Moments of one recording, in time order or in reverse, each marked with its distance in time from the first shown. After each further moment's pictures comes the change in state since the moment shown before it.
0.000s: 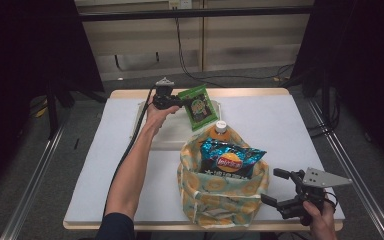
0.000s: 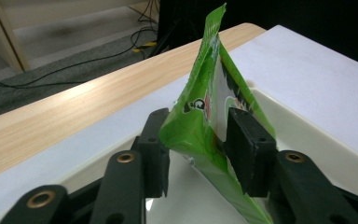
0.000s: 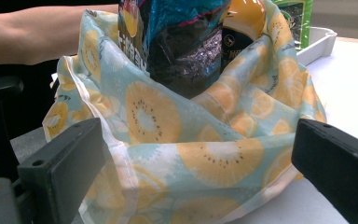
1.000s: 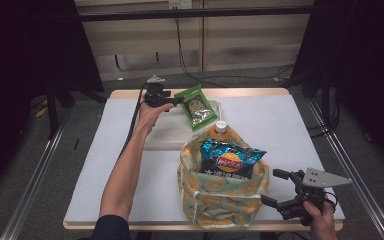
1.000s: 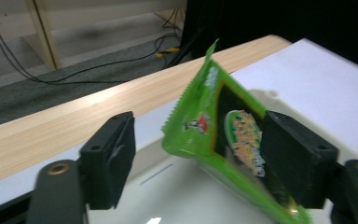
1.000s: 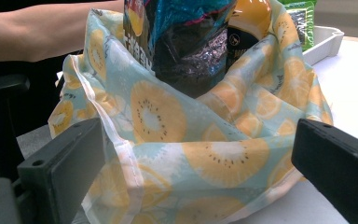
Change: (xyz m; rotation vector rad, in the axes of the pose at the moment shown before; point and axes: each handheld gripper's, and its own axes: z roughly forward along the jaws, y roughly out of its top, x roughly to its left) left arm 0.007 0.003 -0.033 -0.043 0.075 -0.058; right arm 0.000 0.000 0.000 0.002 0.019 -0.006
